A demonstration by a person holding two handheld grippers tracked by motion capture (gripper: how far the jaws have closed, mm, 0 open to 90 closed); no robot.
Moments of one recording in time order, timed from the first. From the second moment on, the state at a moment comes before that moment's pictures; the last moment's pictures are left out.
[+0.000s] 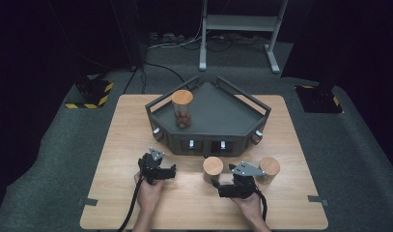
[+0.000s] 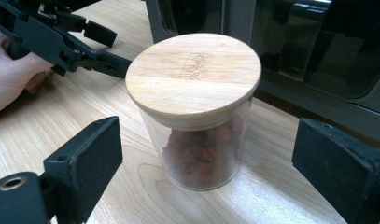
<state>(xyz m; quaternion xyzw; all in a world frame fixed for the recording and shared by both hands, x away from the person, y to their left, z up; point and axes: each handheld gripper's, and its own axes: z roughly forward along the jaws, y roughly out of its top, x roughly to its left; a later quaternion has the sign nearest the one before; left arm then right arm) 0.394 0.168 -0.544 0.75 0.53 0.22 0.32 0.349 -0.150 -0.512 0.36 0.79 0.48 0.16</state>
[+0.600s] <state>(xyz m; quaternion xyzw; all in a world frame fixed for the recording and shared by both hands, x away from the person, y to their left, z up) 0.394 0.168 -0.544 0.75 0.53 0.22 0.32 0.359 -0.133 -0.525 0.37 0.80 0.45 0.15</state>
